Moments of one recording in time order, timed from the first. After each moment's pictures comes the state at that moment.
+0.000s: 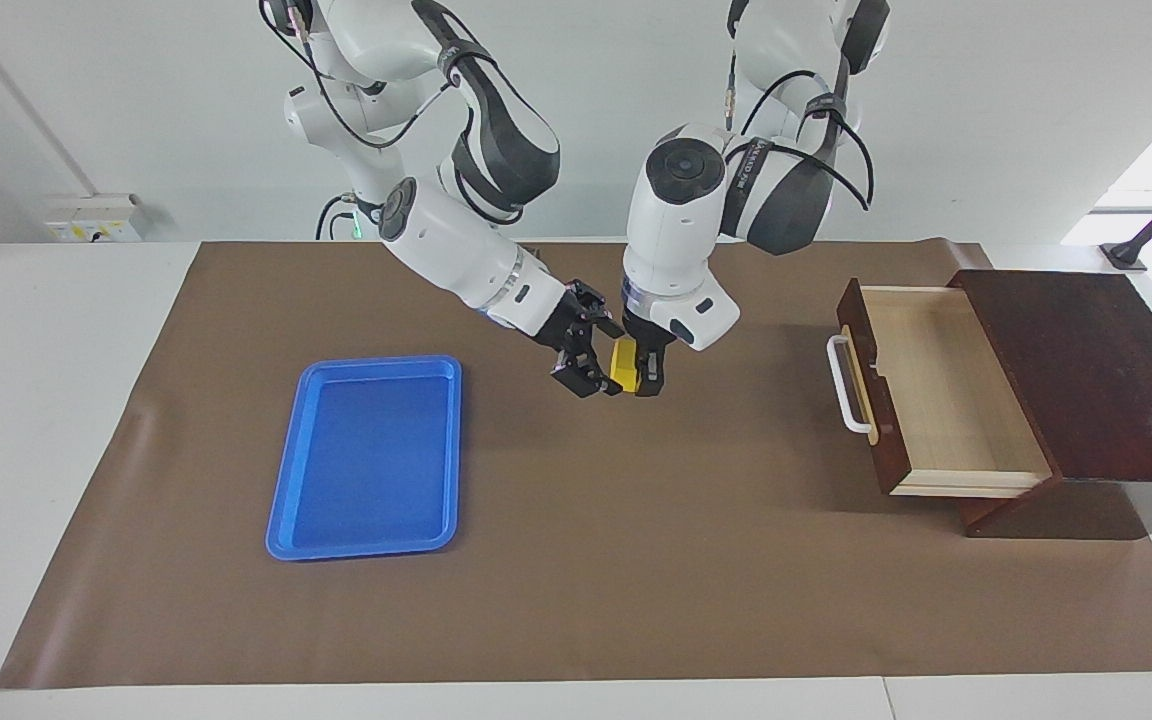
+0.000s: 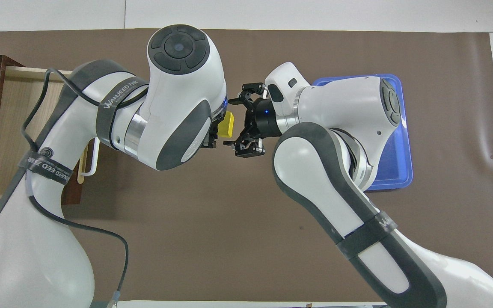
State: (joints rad) left arm -0.55 0.43 -0.05 -1.33 0.00 1.74 -2.02; right arm 0.44 0.28 0.05 -1.73 0.88 2.32 -1.49
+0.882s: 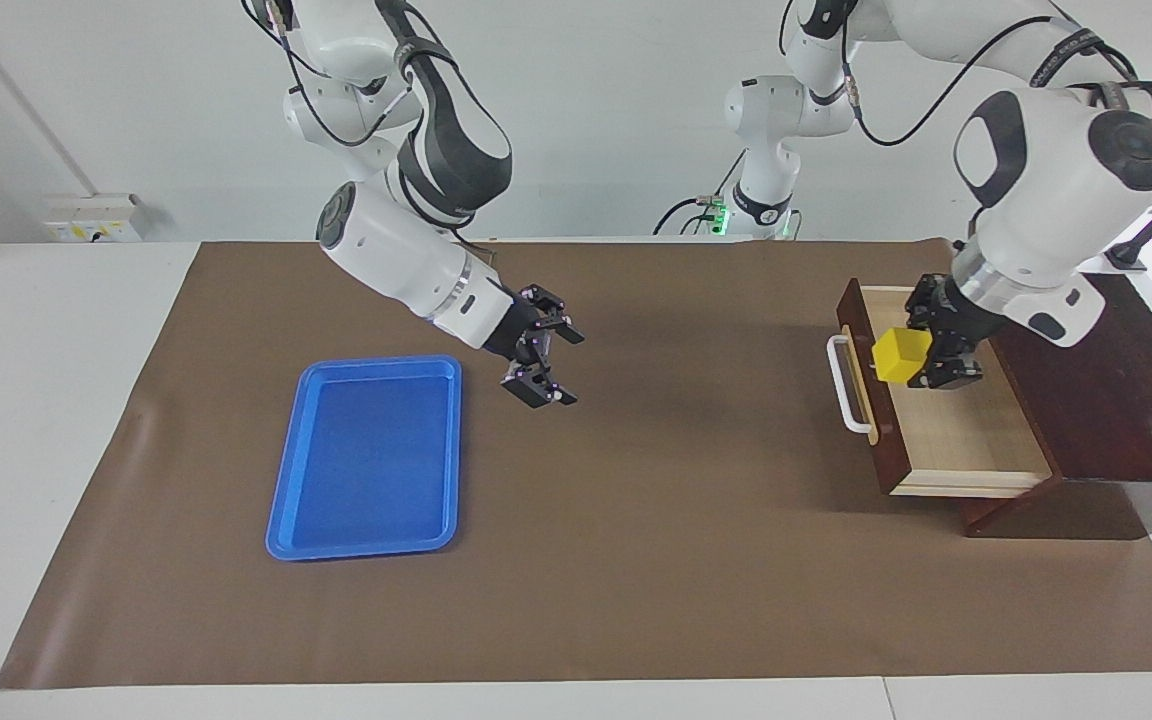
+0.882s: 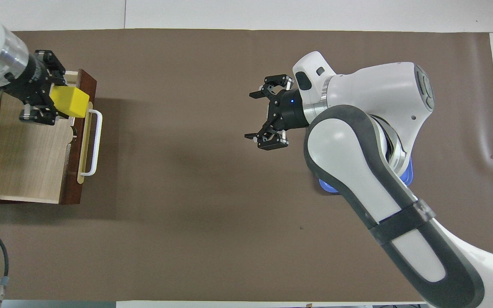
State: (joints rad) left arm -0.02 0.28 -0.02 -1.37 0.00 1.57 -1.47; right arm 0.32 0.25 0.03 -1.73 0.85 2.18 -1.49
